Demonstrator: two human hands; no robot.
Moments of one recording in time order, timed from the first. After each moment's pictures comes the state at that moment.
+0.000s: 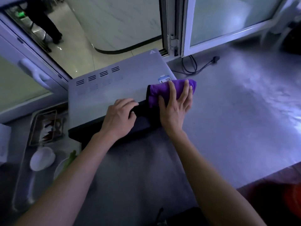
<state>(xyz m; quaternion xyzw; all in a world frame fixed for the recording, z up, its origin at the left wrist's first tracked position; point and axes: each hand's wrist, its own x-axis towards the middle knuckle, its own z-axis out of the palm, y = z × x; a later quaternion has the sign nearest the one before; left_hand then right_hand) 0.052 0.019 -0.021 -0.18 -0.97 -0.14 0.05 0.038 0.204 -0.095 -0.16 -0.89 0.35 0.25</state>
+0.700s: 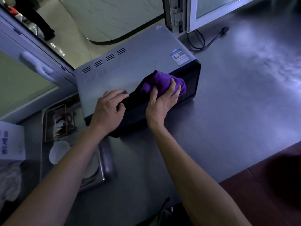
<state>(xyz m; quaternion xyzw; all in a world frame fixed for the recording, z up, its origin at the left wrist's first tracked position) 0.060 -0.079 -0.031 -0.22 -0.96 -0.16 0.08 0.063 0.073 -0.092 -0.30 -0.68 0.62 0.23</state>
